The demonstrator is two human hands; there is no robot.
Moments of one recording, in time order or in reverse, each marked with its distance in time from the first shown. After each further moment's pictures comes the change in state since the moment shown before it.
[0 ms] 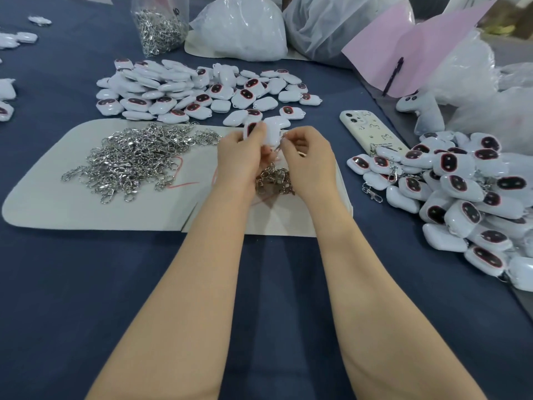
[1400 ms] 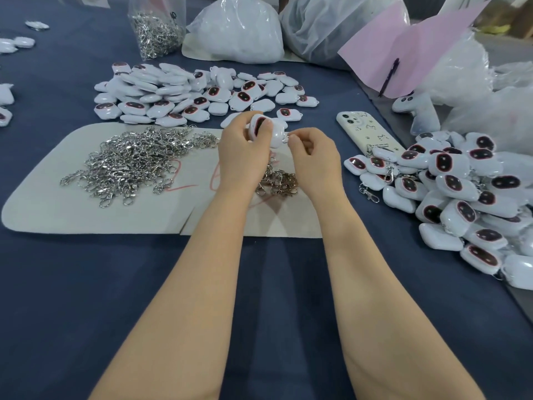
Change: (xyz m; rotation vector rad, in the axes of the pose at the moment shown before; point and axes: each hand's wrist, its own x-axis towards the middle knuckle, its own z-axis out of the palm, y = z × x) left_hand 0.000 0.000 0.002 0.402 -0.049 0.373; right_hand 0.005 0.000 -0.012 -0.060 -0.011 0.082
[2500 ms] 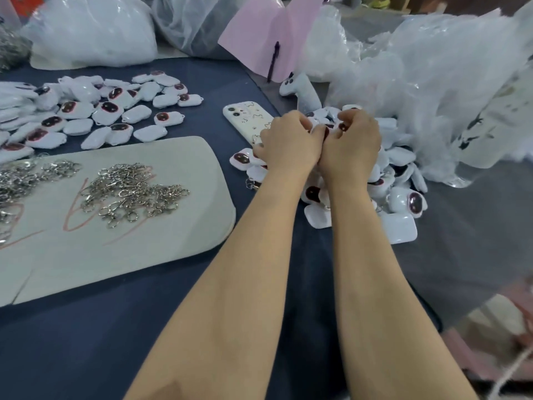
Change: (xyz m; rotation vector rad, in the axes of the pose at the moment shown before) left_hand -0.056 0.042 0.209 0.483 -0.435 0.033; right_hand 0.012 0.055 -0.173 -0.332 0.629 0.179
